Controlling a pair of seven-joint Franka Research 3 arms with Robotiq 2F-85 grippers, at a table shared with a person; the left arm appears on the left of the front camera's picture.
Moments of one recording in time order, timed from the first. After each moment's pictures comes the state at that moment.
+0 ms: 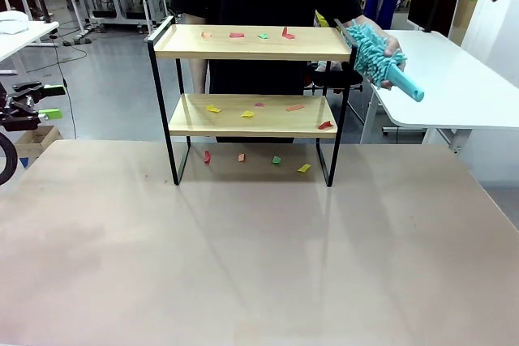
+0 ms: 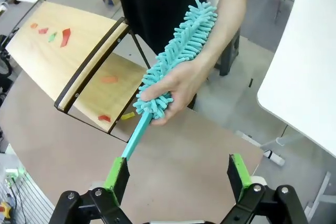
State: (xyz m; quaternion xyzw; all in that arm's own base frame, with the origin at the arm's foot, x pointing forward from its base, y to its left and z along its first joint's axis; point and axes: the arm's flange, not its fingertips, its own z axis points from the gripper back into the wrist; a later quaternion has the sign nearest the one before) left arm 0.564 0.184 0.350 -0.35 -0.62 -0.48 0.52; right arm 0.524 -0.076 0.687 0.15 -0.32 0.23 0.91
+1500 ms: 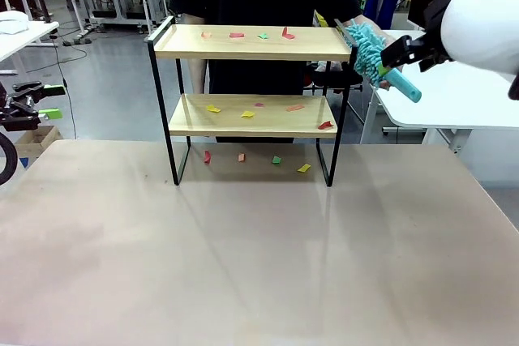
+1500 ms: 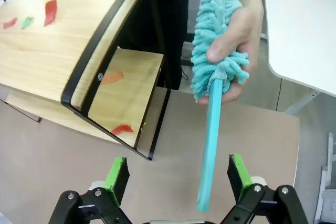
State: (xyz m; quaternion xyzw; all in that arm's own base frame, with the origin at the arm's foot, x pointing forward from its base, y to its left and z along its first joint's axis) left arm 0.564 0.184 0.350 -0.35 -0.62 -0.48 0.52; right arm 0.443 0.095 0.560 0.07 -0.37 0.09 0.92
